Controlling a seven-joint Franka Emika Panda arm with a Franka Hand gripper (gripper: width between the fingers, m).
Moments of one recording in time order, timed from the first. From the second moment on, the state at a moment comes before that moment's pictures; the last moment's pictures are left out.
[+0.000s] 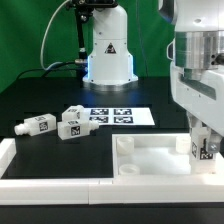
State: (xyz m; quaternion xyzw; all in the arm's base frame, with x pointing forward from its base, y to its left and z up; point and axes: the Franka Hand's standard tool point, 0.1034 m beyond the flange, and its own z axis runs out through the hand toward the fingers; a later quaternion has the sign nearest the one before) arm 0.641 0.113 0.072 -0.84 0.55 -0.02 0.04
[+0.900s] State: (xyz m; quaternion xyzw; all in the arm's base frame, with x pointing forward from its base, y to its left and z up) arm 0.641 0.106 0.068 -1.00 0.03 -0.04 0.01
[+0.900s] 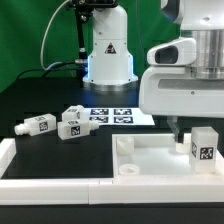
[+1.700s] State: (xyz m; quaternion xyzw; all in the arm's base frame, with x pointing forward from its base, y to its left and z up) arm 0.641 0.107 0.067 -0.98 0.22 -0.04 0.02
